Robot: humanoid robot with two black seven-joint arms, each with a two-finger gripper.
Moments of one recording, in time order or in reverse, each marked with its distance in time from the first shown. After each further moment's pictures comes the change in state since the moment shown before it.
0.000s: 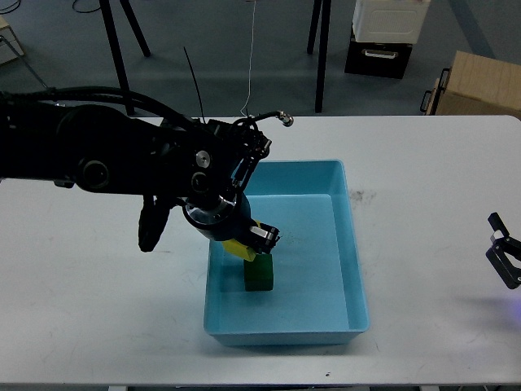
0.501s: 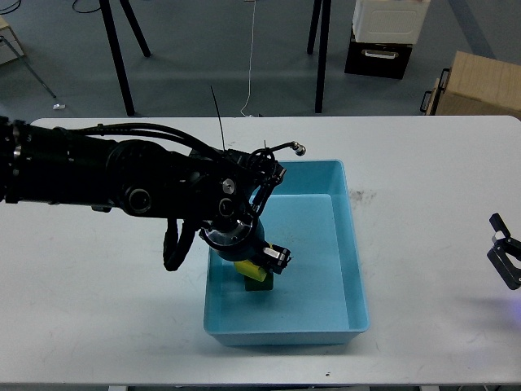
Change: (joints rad) left arm 0.085 -0.038 -0.004 0.089 -0.001 0.000 0.000; right arm -0.004 0.001 0.001 0.000 -0.001 0.000 0.000
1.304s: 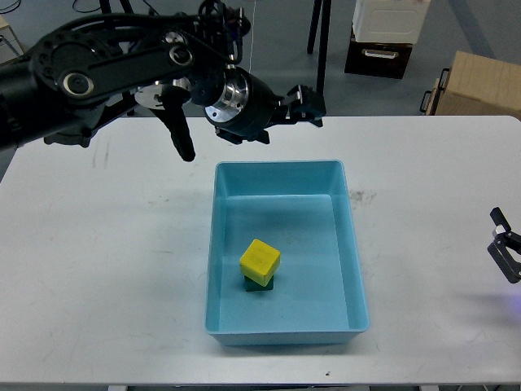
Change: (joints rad) left arm 0.224 0.162 -0.867 0.378 -0.027 0.000 0.000; right arm 0.059 -0.002 -0.001 -0.025 -0.016 0.000 0.001
